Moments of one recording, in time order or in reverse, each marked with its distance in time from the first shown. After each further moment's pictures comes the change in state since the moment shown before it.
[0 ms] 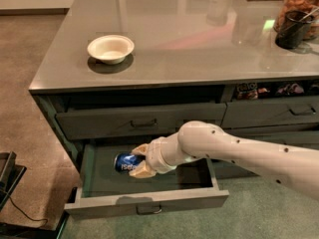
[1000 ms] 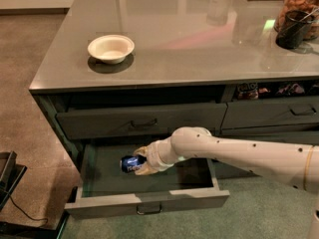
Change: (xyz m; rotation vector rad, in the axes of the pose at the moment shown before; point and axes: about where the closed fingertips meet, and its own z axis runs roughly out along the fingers) arm 0.066 -0.038 0.066 0.000 0.062 -0.240
